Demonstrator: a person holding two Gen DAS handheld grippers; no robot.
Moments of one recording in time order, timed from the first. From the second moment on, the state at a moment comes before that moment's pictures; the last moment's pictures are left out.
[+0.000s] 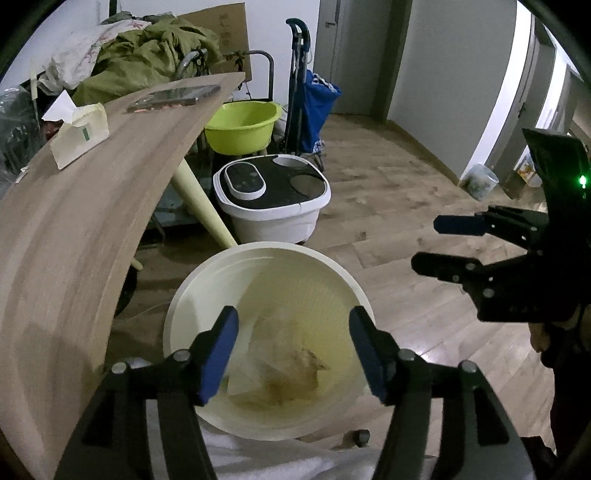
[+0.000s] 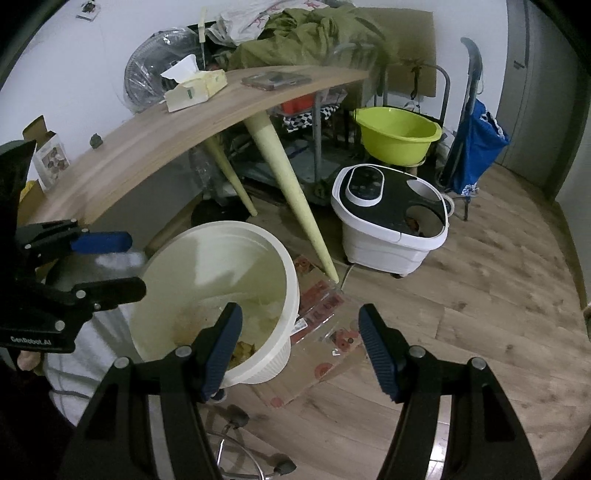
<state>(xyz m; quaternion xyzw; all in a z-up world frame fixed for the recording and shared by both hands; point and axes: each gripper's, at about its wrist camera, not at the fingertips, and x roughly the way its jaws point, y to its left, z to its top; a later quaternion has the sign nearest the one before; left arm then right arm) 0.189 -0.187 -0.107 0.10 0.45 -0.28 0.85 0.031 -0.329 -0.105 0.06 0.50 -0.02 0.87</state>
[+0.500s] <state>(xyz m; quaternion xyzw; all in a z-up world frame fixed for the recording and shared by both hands) 0.161 -0.136 -0.063 0.07 0.39 -0.23 0.89 0.045 -0.291 -0.079 0.03 0.48 0.01 0.88</state>
